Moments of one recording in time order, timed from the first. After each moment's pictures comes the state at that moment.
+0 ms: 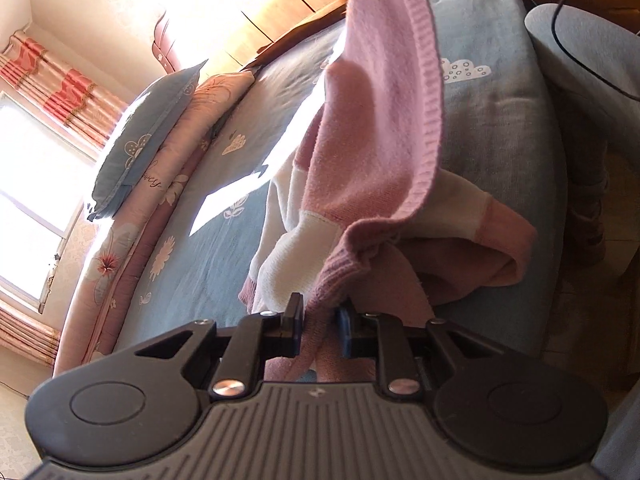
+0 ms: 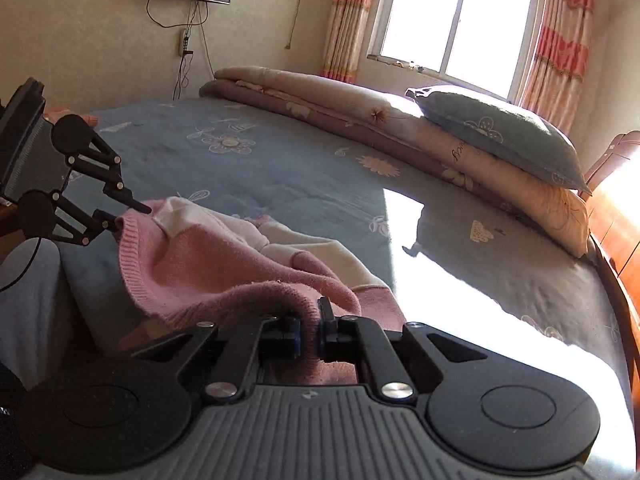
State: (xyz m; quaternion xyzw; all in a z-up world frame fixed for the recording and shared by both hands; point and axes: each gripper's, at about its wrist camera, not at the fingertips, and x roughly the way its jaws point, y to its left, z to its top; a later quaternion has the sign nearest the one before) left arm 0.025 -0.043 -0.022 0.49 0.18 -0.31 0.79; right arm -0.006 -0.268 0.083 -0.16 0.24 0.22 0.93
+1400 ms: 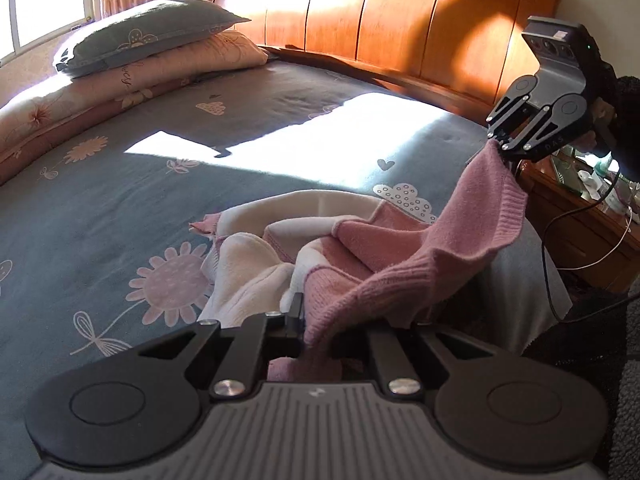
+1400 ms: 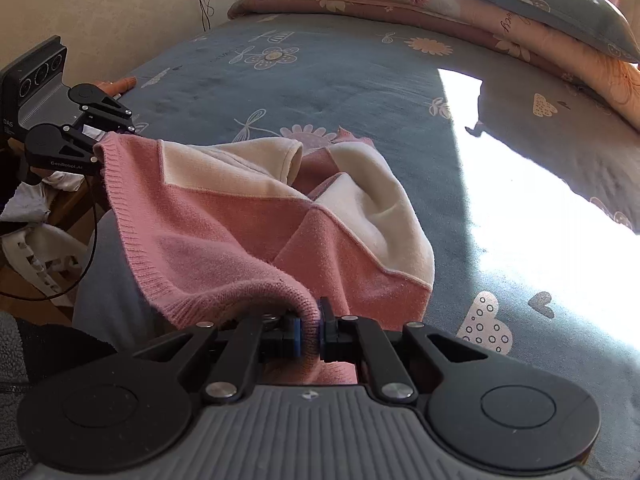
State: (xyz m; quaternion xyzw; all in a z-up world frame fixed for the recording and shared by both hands) left arm 0.063 0.005 0.088 0.15 0.35 -0.41 0.83; right arm 0.012 -0.283 0.098 -0.08 0.45 0.28 0.84
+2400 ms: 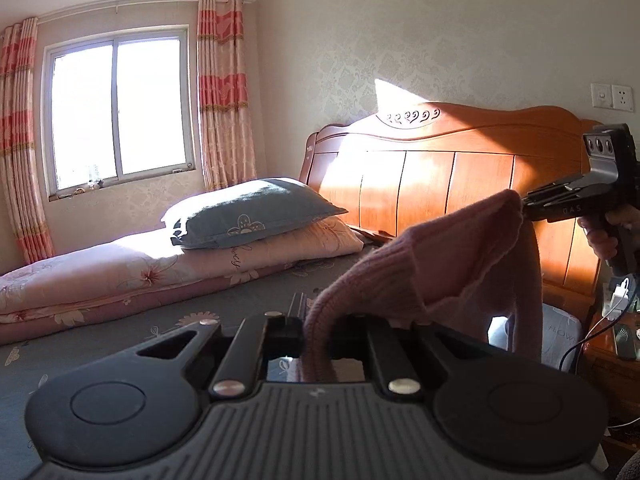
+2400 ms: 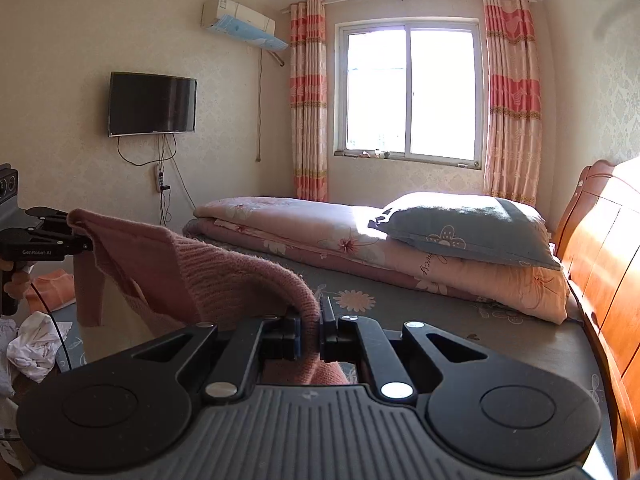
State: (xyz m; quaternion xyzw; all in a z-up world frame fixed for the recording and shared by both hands) left arm 0.088 0.024 0.240 0.09 0.15 -0.30 0.94; right arm 0.047 -0.322 0.282 -0.03 0.17 0.21 0.96
